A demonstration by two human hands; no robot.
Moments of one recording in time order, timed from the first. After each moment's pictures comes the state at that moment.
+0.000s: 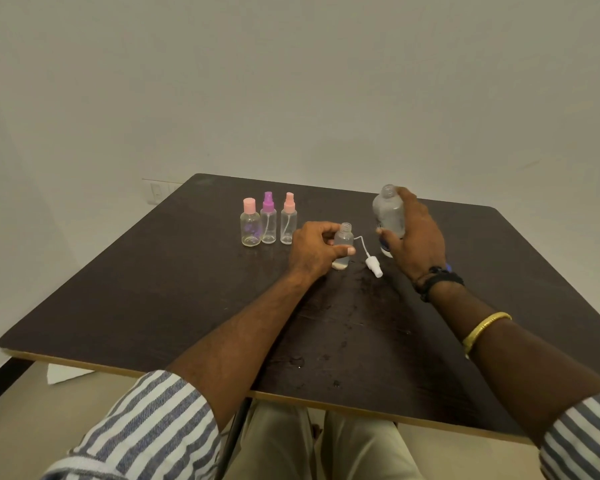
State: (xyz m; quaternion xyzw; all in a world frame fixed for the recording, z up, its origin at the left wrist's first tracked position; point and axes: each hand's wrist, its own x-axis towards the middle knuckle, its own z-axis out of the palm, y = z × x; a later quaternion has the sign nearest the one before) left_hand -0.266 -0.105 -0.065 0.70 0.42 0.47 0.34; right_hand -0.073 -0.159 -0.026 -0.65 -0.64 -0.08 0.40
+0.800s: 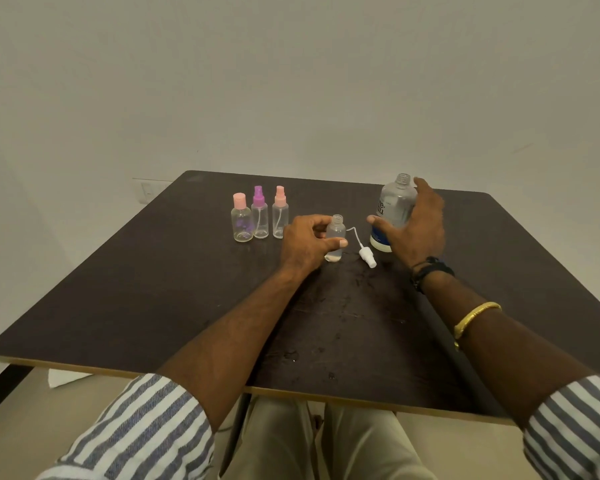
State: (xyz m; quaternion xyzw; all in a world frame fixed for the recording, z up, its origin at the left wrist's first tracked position) left_hand -0.267 -0.110 -0.063 0.70 0.42 0.47 0.33; right_hand -0.062 -0.156 -0.036 -0.70 -0.53 -0.05 0.47
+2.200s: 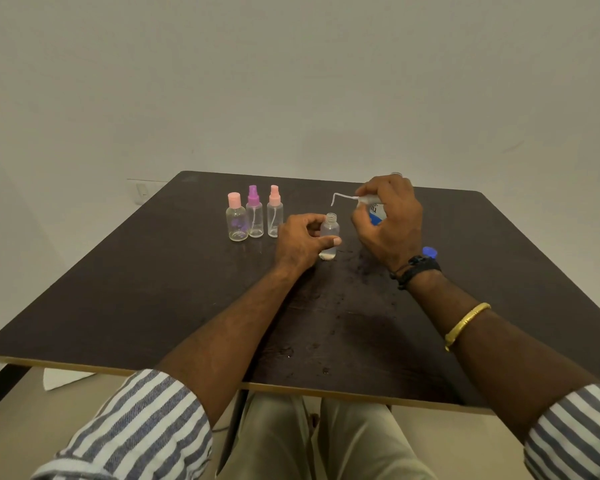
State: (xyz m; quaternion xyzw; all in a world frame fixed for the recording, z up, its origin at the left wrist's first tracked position) left_hand -0.268 -0.117 -0.060 0.69 0.42 0.47 0.35; right_hand -0.110 -0.178 -0.006 -0.48 -0.66 -0.22 0.53
